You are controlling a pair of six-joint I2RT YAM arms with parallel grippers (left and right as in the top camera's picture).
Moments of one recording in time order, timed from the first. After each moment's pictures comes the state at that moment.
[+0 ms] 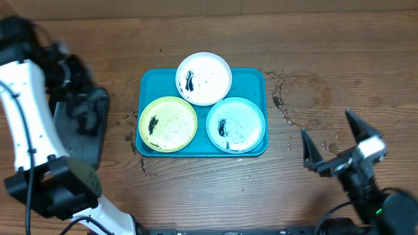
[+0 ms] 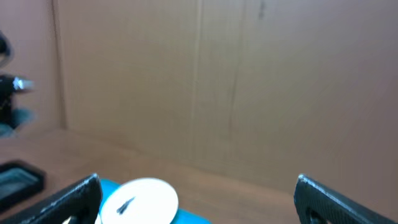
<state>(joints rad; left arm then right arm) 0.35 1.88 1.98 -1.46 0.36 -0.16 0.06 0.31 0.56 -0.12 -0.35 -0.01</state>
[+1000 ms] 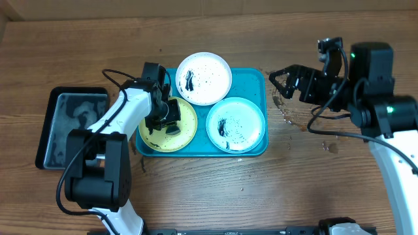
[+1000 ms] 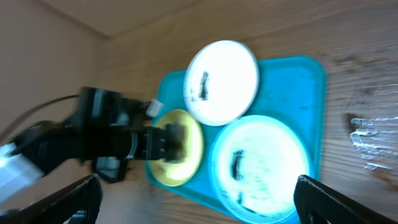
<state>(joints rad) -0.14 1.88 1.22 -0.78 0.16 -0.32 0.12 1.32 1.41 -0.88 -0.54 0.38</state>
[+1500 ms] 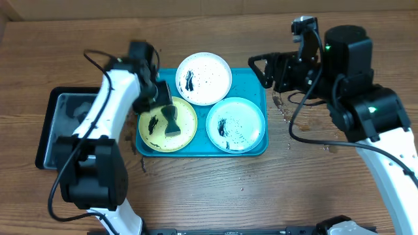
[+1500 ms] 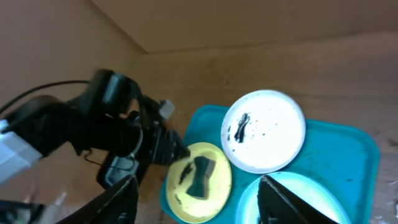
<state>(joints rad) -0.08 1.88 1.54 -1.06 0.11 -0.34 0.32 1.36 1.49 -0.68 -0.45 0.41</state>
